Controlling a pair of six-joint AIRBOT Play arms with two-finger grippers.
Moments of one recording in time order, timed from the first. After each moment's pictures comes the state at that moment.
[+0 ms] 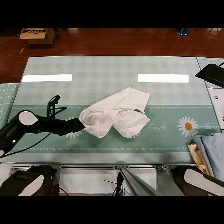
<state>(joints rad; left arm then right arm) -0.13 -0.97 0.46 0.84 -0.94 -1.40 -0.43 -1.26 1.29 -1.12 1.19 1.30</state>
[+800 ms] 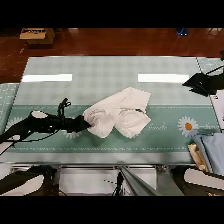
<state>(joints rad) -0.11 -1.26 0.44 0.41 -0.89 -1.07 -0.44 -1.39 1.21 -0.94 1.26 1.25</state>
